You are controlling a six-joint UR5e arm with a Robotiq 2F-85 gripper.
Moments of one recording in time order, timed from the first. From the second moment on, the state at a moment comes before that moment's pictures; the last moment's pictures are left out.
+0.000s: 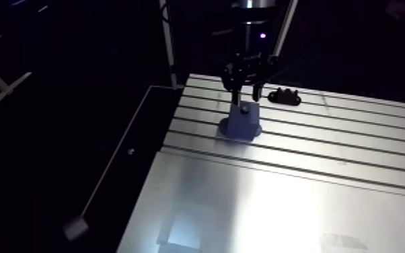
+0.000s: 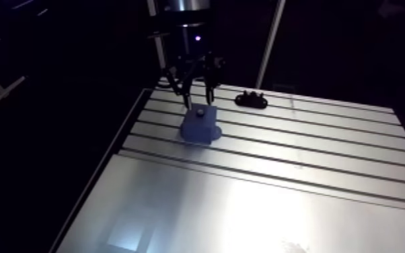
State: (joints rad) arm 0.18 -1.15 1.63 -1.80 -1.66 -1.95
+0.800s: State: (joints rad) arm 0.17 -1.16 1.62 -1.80 -1.66 -1.87
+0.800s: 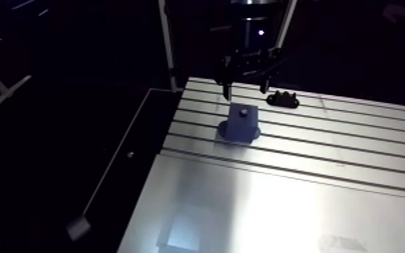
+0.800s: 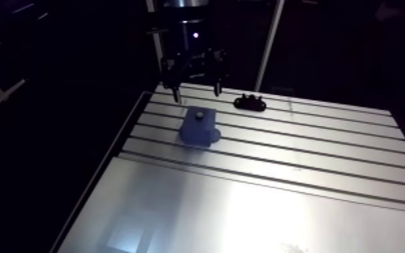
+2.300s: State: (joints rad) arm 0.15 -1.18 1.71 -1.93 -1.63 -1.70
